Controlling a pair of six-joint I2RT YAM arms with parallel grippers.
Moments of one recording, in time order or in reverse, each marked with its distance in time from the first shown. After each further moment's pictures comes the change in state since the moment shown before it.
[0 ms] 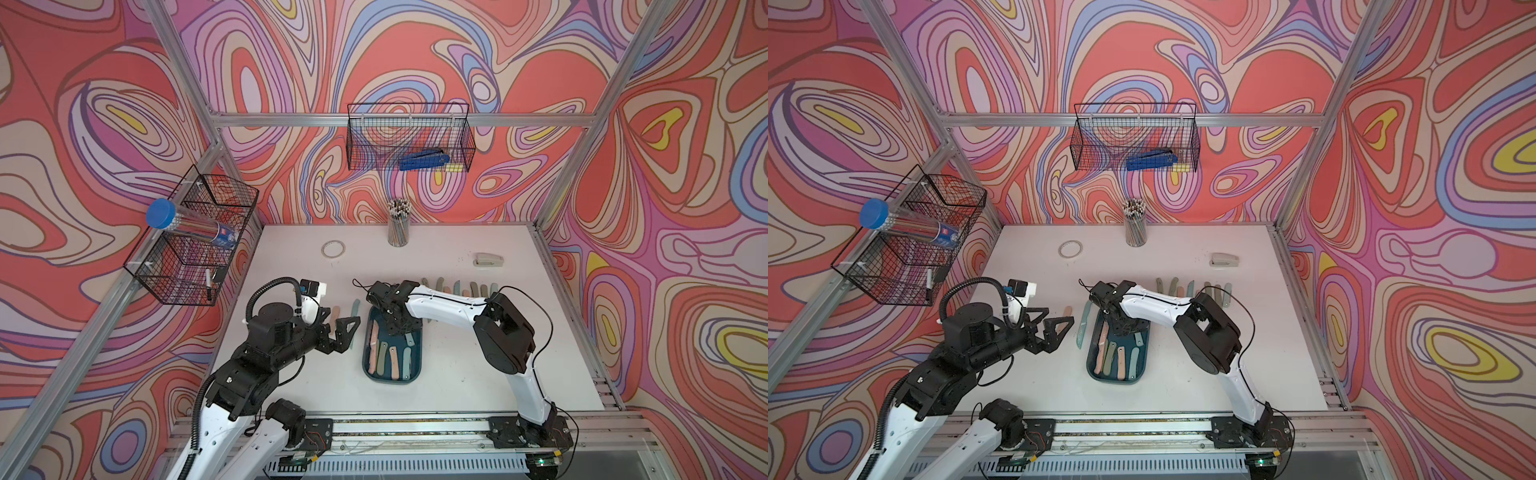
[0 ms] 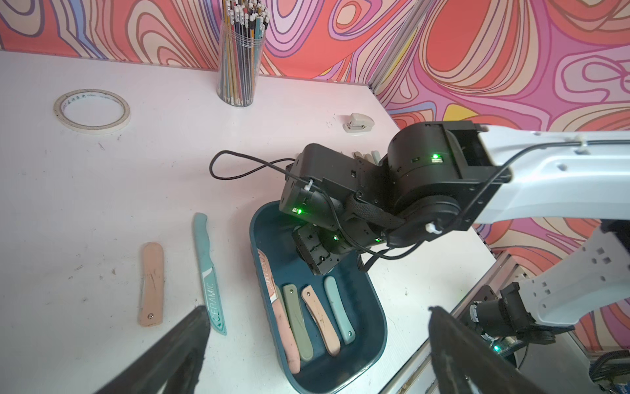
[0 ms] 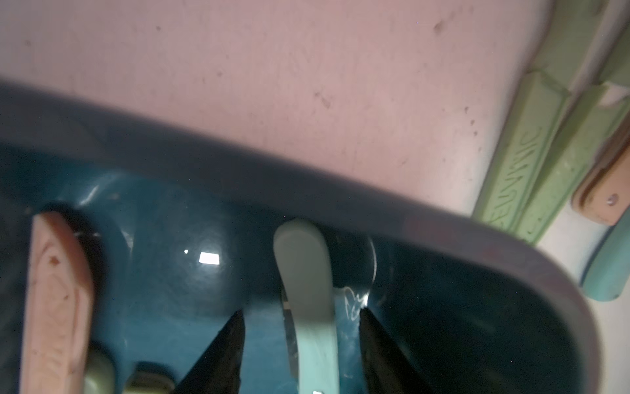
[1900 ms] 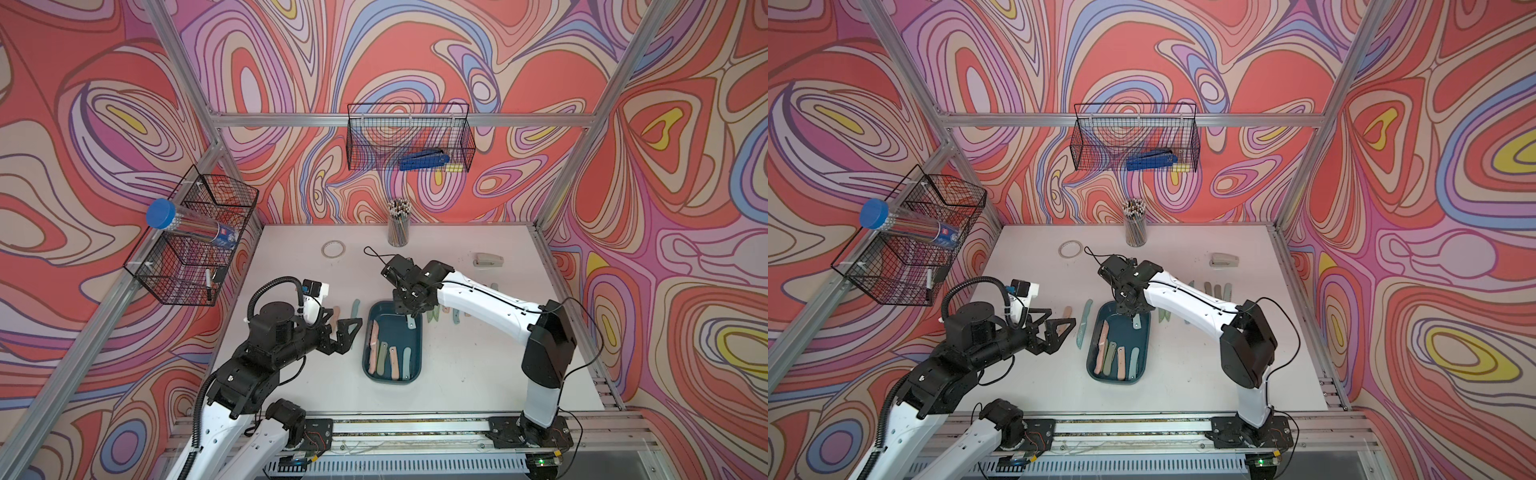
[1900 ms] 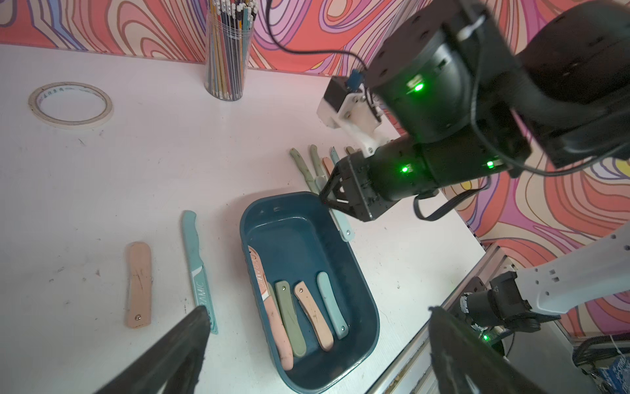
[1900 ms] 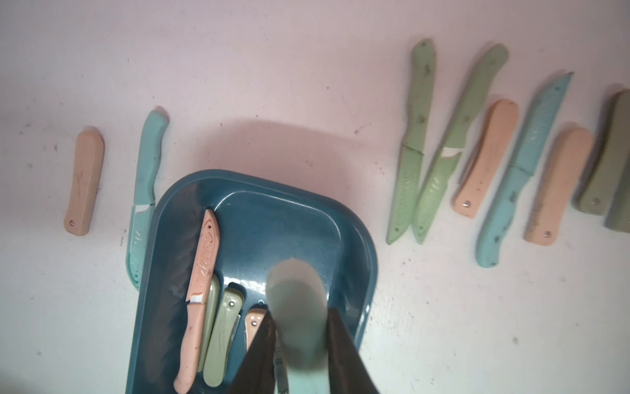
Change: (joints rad) left arm -0.001 0.019 0.000 0.000 0.046 0.000; right arm -0.044 -0.309 0.010 -0.050 0.010 0.007
